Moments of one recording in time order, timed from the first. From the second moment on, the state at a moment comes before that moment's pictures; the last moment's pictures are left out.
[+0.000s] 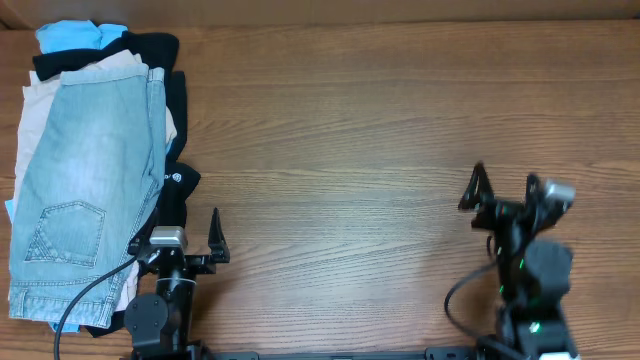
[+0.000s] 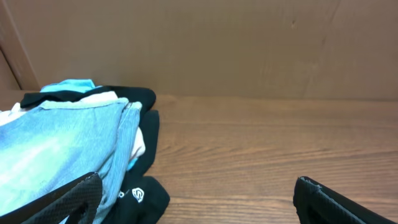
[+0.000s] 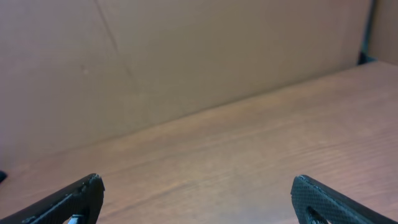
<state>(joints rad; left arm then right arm) 0.13 0.04 0.04 -0.05 0.15 -0.05 0.07 0.61 0.35 0.14 0.13 0.29</state>
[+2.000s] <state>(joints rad) 0.86 1.95 1.33 -0.43 0.26 0.25 0.06 1.49 1.17 -0.36 -0.12 0.23</state>
